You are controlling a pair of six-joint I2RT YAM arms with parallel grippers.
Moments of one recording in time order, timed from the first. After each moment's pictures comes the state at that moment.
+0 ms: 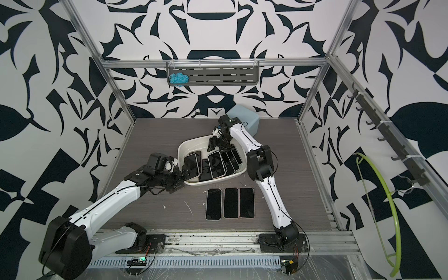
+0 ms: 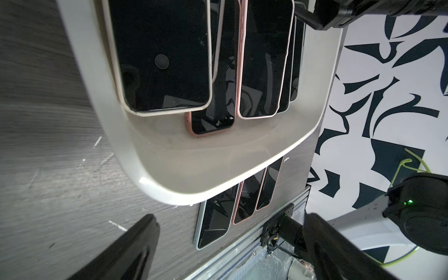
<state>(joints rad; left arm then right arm) -0.44 1.15 0.69 -0.45 0.53 -0.89 0.45 2.57 2.42 -1.18 -0.55 0.24</state>
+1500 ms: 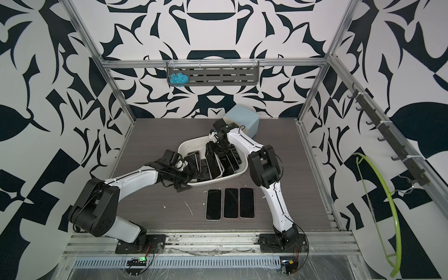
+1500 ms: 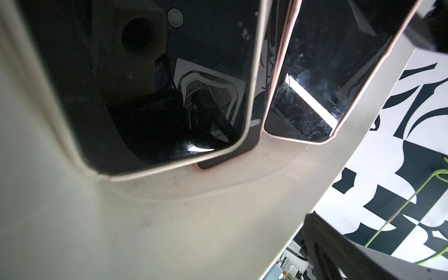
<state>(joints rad) -0.44 1.52 0.80 -0.39 0.62 -0.84 0.53 2.33 2.06 -0.96 -0.44 0.29</state>
